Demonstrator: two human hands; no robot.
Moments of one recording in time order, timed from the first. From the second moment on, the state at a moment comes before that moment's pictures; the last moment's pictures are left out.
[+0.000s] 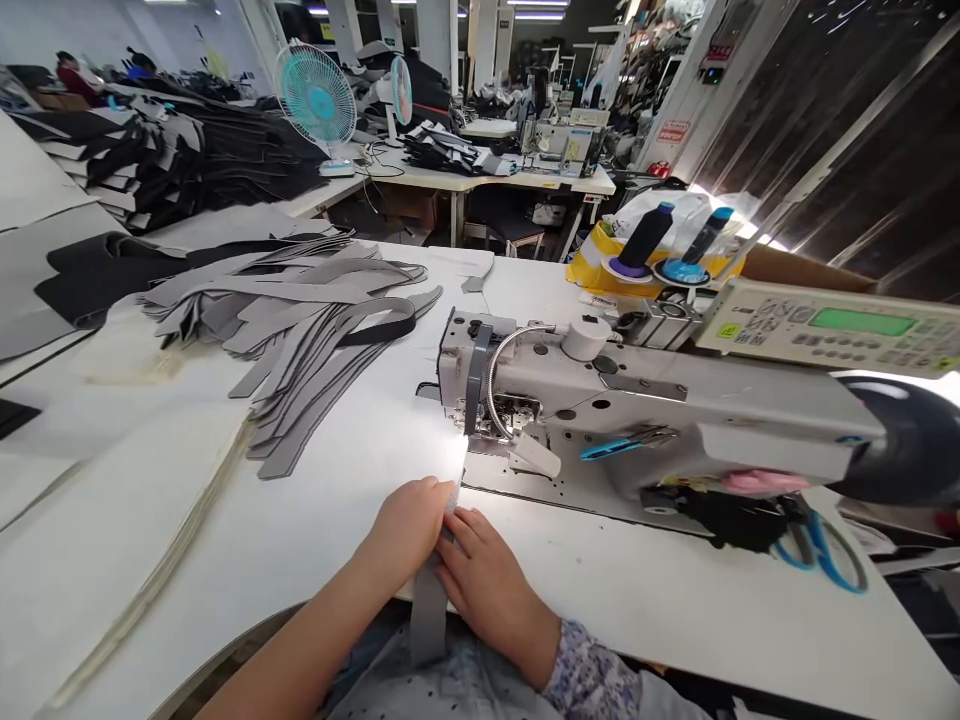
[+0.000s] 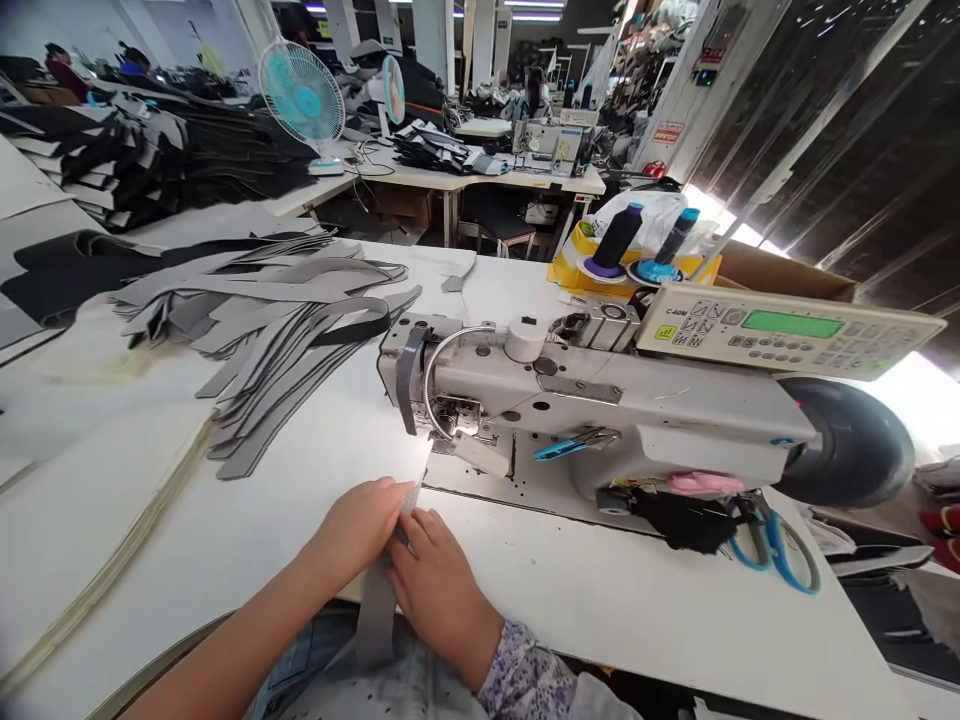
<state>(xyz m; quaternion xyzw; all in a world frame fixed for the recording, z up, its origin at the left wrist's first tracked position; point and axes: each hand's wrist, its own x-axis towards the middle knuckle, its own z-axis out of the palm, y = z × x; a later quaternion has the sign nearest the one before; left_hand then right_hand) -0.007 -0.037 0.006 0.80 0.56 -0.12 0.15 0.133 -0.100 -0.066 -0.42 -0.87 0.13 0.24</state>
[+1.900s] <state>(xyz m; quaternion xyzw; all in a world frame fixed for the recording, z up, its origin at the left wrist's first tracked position) 0.001 0.012 0.002 0.78 0.60 -0.16 0.09 0.133 -0.086 -0.061 -0.40 -0.89 0.11 0.21</state>
